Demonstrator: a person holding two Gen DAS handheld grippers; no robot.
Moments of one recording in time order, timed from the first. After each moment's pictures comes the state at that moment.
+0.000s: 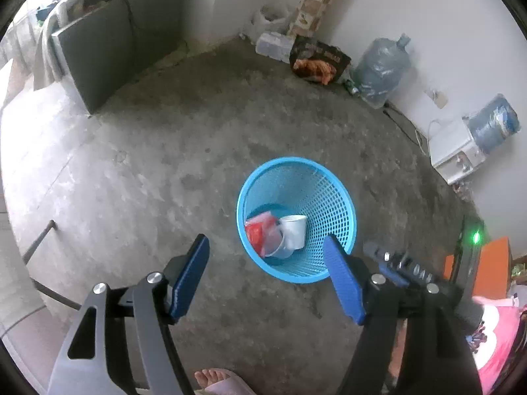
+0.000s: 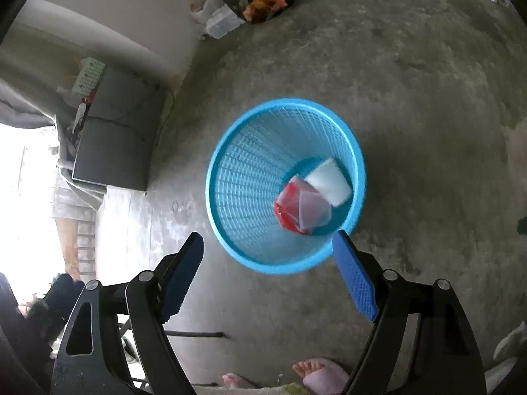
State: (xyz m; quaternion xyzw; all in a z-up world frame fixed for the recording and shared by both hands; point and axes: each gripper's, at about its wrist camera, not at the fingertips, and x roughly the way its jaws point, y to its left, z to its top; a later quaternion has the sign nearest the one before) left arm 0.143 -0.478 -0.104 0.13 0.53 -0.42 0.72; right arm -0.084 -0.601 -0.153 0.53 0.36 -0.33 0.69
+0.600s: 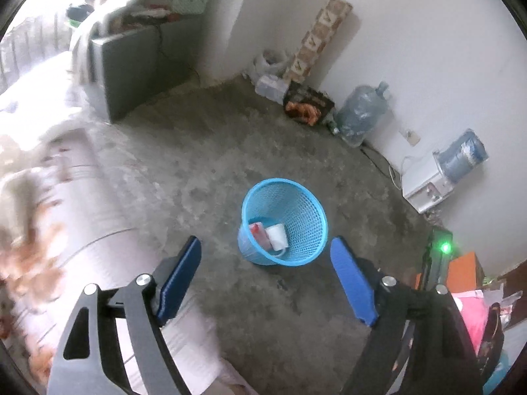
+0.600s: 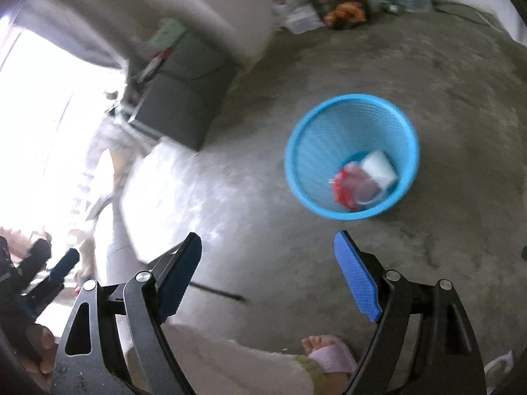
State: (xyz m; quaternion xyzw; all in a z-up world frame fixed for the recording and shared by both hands) left arm 0.117 -0.321 -0.003 0.05 0.48 -0.44 0.76; right arm -0.058 -0.510 -0.077 0.46 0.37 -0.22 0.78
